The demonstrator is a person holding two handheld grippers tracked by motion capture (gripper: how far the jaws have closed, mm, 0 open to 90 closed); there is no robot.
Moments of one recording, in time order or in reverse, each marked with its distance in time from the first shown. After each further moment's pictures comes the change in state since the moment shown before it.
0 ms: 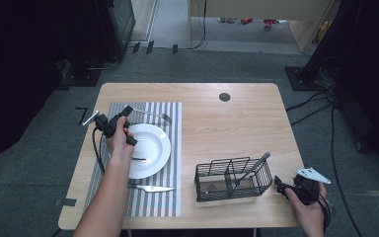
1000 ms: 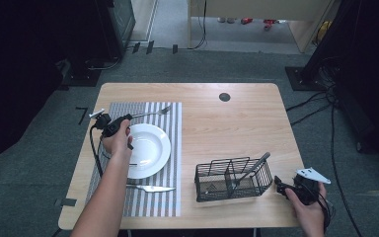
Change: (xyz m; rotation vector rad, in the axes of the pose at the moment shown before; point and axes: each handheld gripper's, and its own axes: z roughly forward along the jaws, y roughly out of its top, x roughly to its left) left arm -0.012 -0.001 -0.001 0.127 0.401 0.217; right arm 0.000 0.000 0.000 0.000 0.002 -0.002
